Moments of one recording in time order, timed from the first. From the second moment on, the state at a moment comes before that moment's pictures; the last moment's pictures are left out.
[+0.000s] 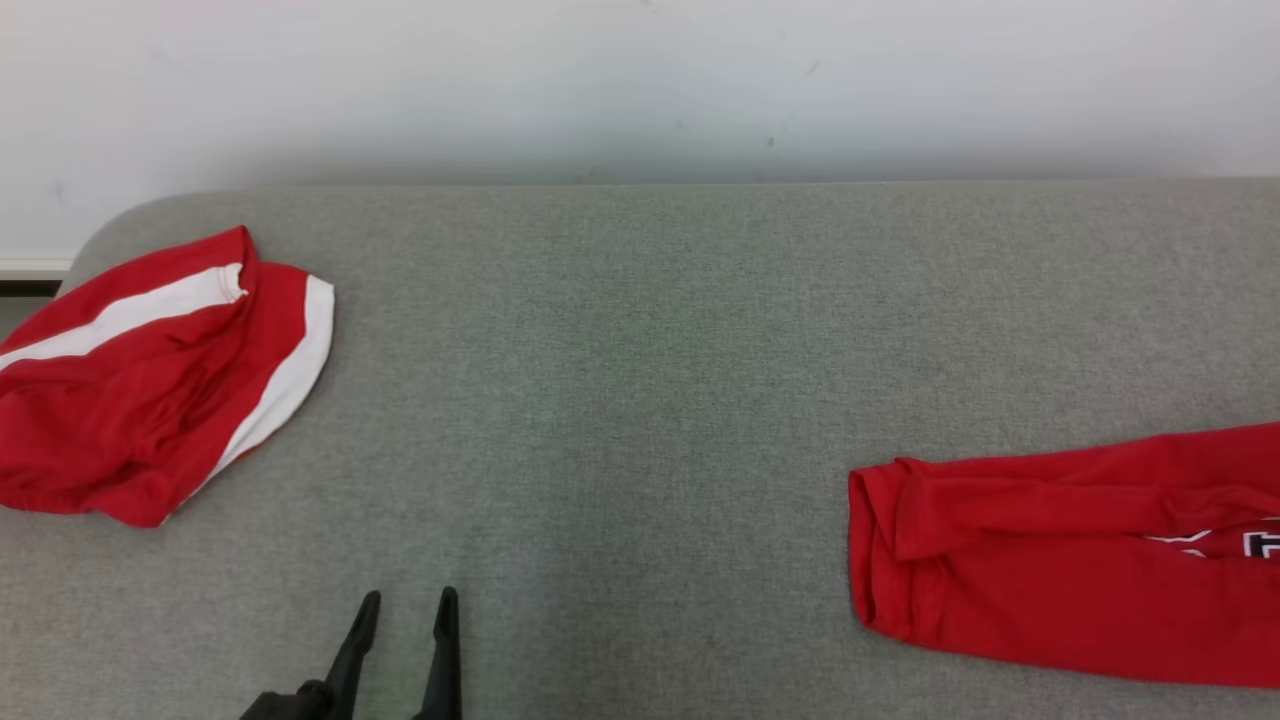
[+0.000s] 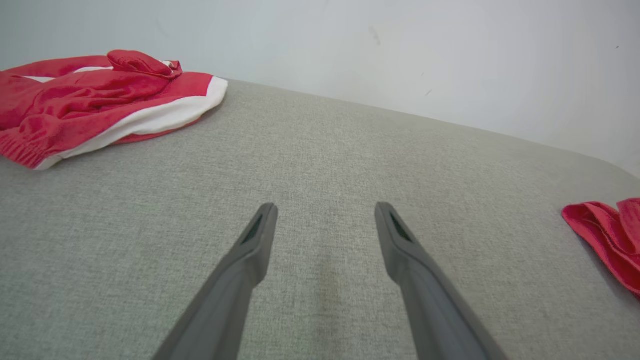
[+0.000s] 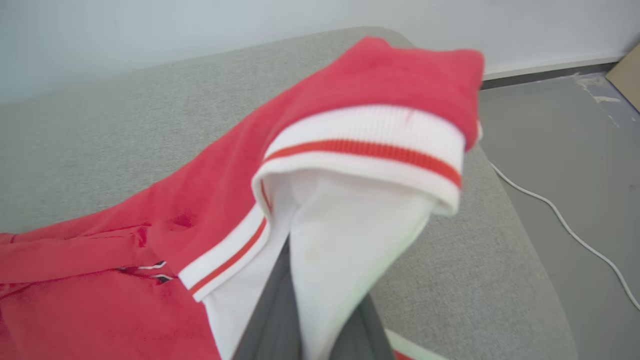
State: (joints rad) left arm 0.06 0.05 -0.11 0.11 -0.22 -0.02 -0.26; right arm -0.17 -0.87 0.10 0.38 1.11 0.13 0.32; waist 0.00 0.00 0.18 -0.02
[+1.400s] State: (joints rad) left arm 0.09 0.05 -0.12 0.14 -0.24 0.01 -0.26; right arm -0.17 -0.22 0.19 -0.04 0.84 0.13 0.37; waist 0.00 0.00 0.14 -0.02
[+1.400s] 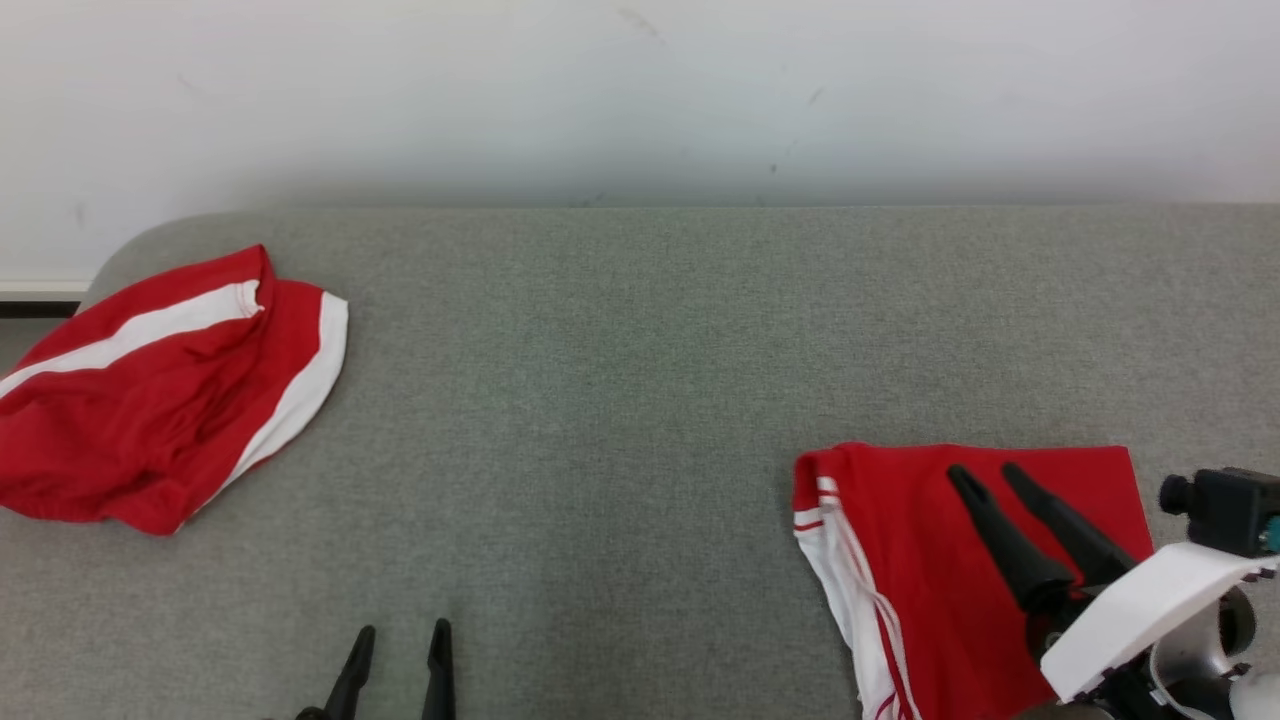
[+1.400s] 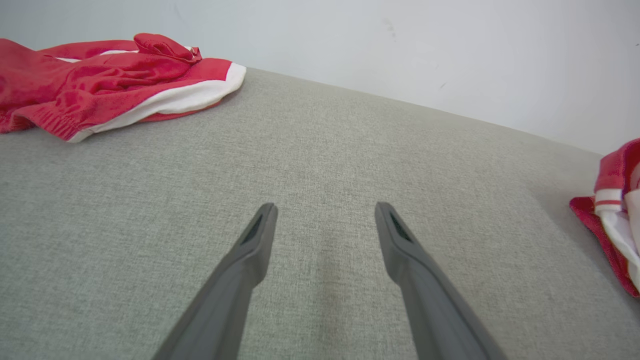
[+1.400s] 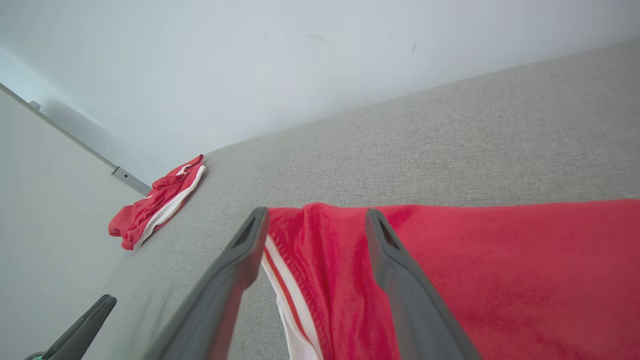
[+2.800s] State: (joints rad) left arm 0.21 0.05 -0.04 0.11 -0.22 0.00 -0.26; right arm 0.19 -0.22 -0.13 0.13 0.23 0.13 -0.26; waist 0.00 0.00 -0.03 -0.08
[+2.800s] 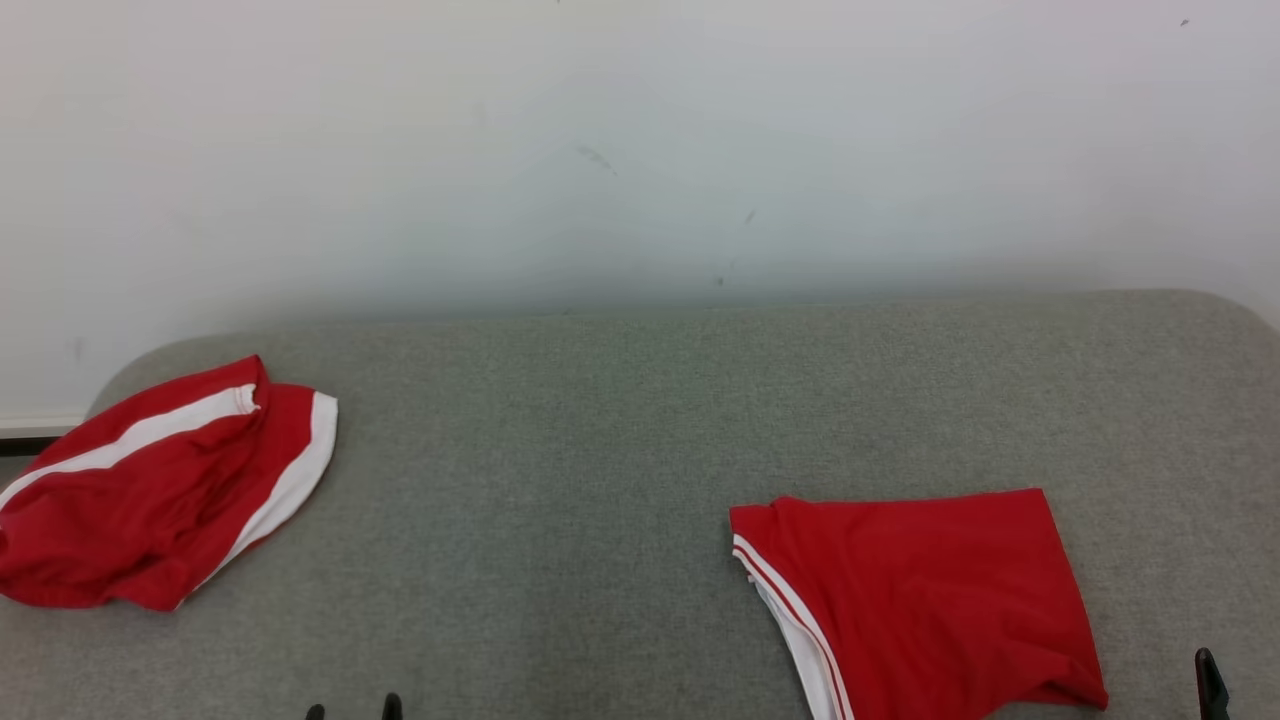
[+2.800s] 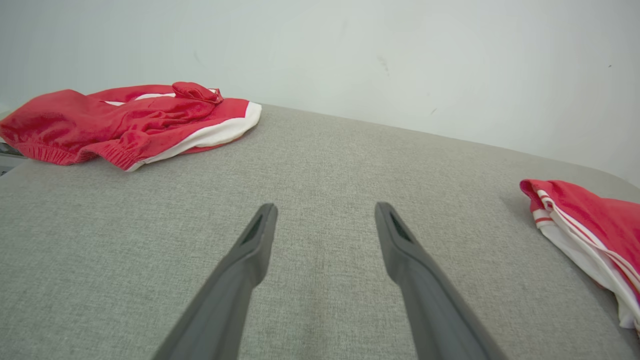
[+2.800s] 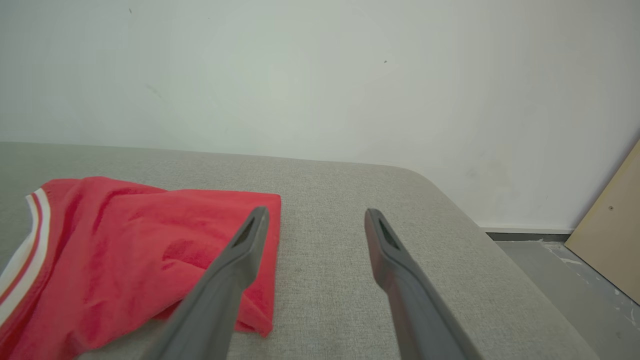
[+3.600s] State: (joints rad) left arm 0.21 0.05 -0.05 0.12 -0.22 0.00 -0.26; right arm 0.02 -0.31 0.11 0.26 0.29 0.13 -0.26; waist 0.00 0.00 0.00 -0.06
